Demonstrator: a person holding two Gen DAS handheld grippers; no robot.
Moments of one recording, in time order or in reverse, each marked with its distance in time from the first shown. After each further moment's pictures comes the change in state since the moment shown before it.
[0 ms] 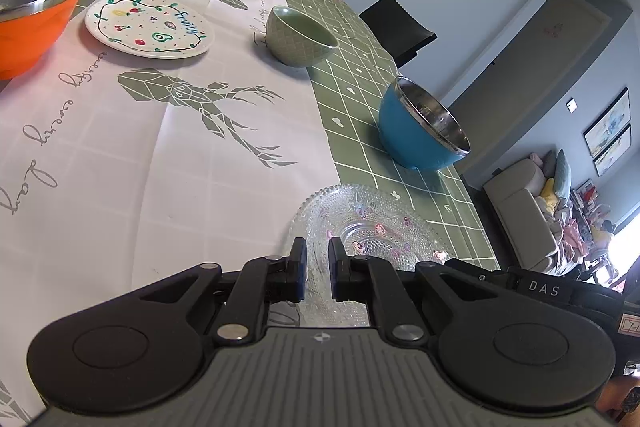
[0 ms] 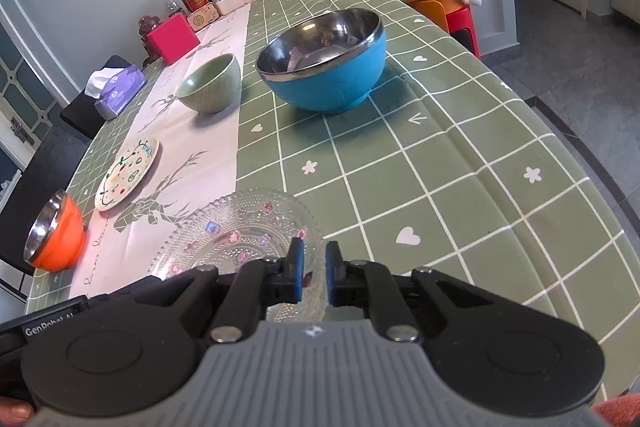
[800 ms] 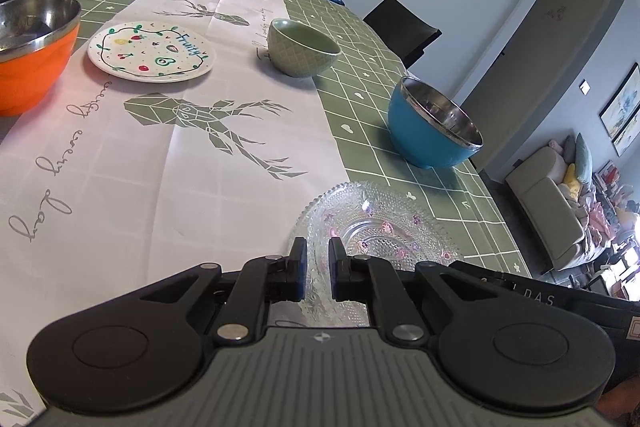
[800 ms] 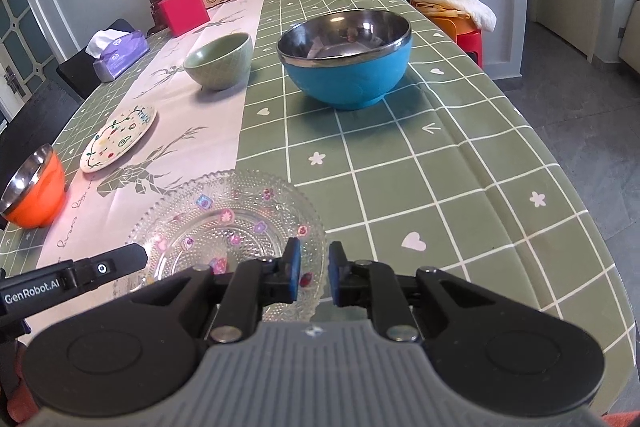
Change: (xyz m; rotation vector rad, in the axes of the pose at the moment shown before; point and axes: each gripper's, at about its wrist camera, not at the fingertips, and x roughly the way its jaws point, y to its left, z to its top) left arm -0.001 -0.010 0.000 0.080 -0.023 0.075; right arm 0.006 0.021 -0.007 -0.153 0.002 -0.061
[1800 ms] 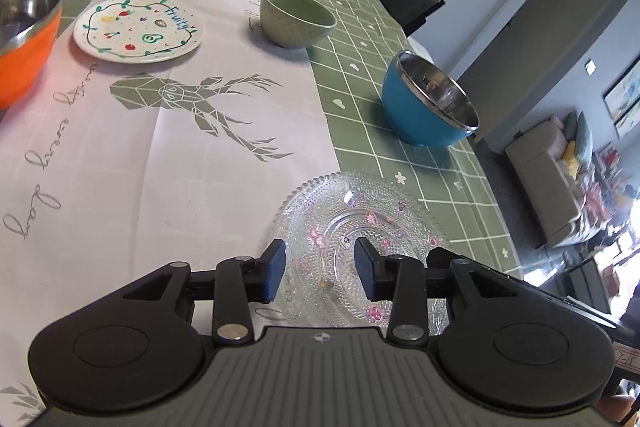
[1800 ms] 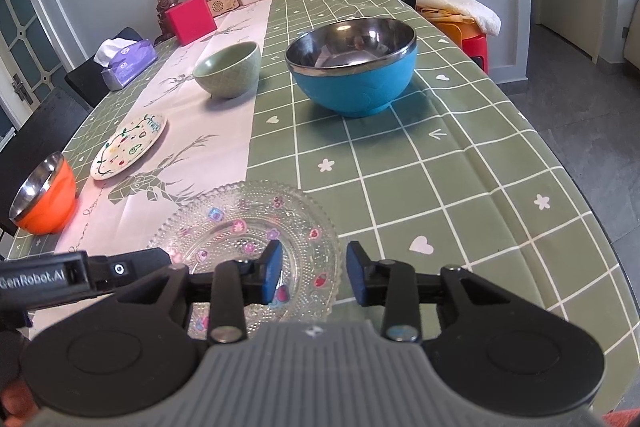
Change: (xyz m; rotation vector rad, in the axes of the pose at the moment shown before) left arm 0.005 -0.012 0.020 -0.001 0.141 0.006; right arm -0.006 0.000 0.000 0.016 -0.020 0.027
